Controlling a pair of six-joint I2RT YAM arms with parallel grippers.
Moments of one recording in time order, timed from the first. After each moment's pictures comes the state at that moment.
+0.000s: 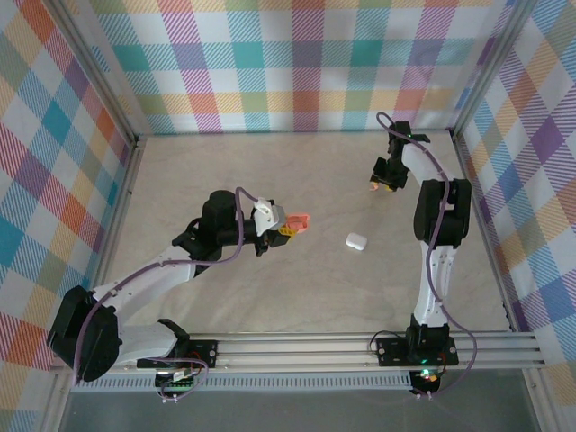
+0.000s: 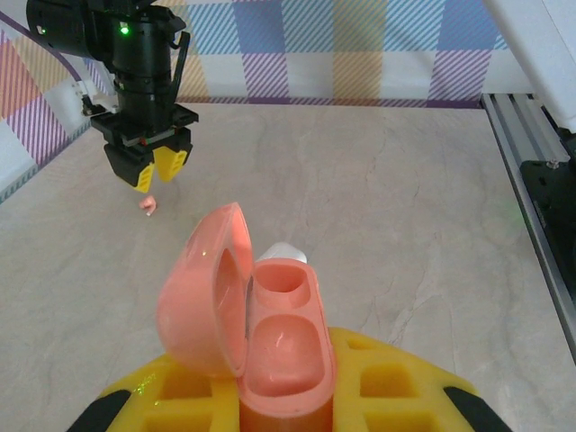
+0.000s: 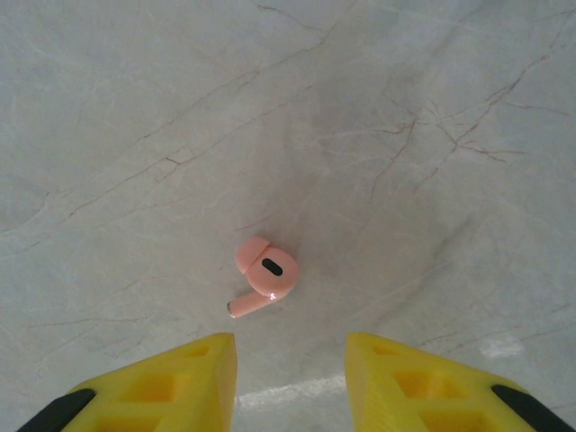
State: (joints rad) left arm -0.60 1.22 0.76 0.10 0.66 0.36; right arm 0.04 2.27 1.92 -0.96 -0.10 0.44
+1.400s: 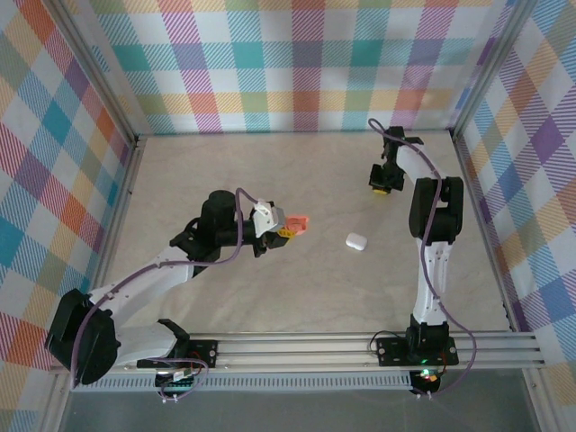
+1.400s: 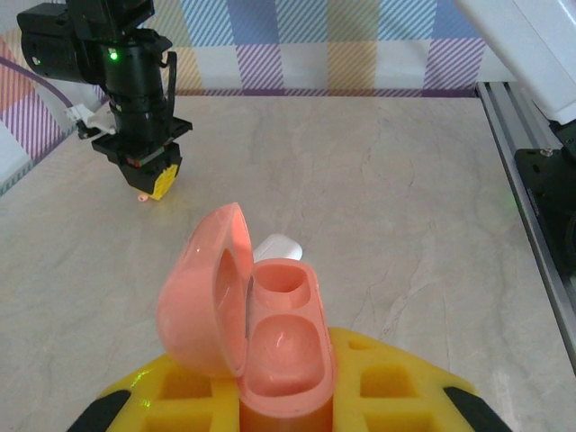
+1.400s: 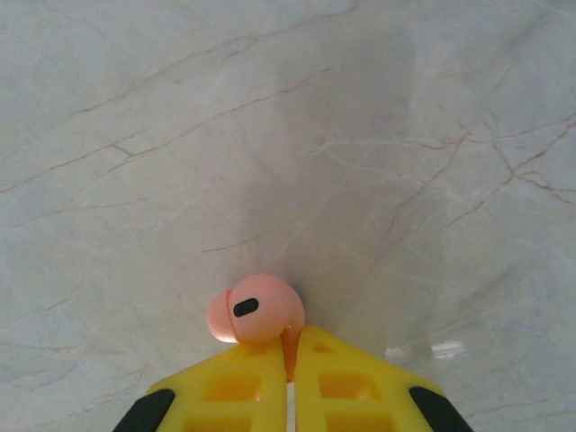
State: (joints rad) left arm -0.60 1.19 0.77 0.05 0.66 0.38; right arm 0.07 2.34 1.95 -0.99 -0.07 0.31
